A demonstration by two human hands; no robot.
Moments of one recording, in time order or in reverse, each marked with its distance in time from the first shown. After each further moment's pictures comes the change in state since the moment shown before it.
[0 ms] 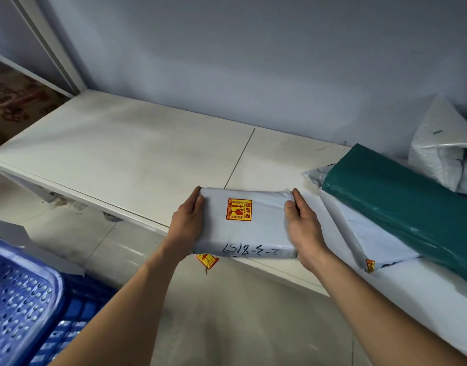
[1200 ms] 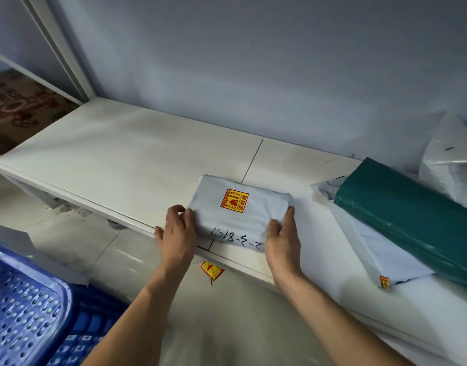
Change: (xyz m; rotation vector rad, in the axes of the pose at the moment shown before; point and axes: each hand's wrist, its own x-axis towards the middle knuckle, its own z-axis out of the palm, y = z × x) left_hand 0.005 -0.028 -0.017 0.230 0.247 0.048; right_hand -0.012 0.003 0.065 -0.144 0.140 -0.072
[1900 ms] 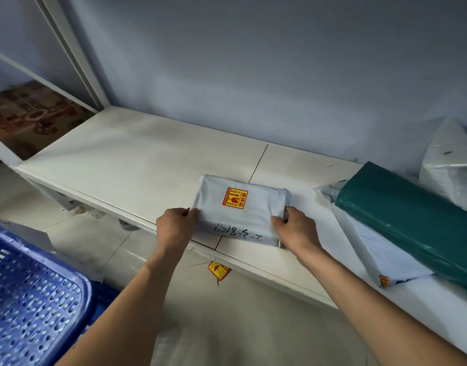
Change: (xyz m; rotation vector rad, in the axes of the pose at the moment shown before) left_hand 0.017 0.018 -0.036 0.044 0.005 -0.162; right_hand 0.026 -0.030 -0.034 -0.429 -0.193 -0.025
